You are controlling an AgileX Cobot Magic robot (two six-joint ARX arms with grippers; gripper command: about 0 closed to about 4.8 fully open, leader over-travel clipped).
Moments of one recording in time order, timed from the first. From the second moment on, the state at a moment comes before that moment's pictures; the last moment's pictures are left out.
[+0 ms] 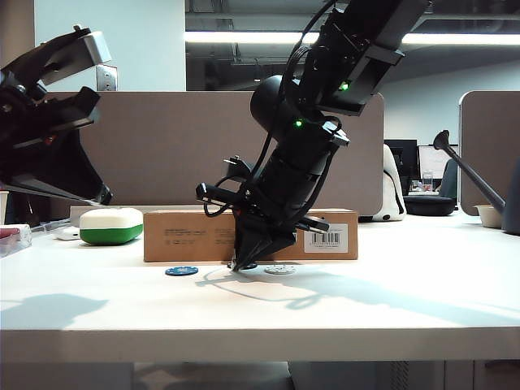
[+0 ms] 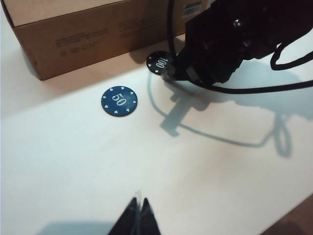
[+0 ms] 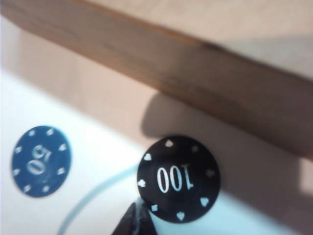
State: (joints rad) left arm -0.53 0.98 0.40 0.05 0.02 -0.05; right arm 0.63 2.07 1.42 -0.24 -0.16 0.24
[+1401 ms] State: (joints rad) left arm -0.53 0.98 0.40 0.05 0.02 -0.05; right arm 0.65 1.94 1.42 -0.28 -0.05 0.27
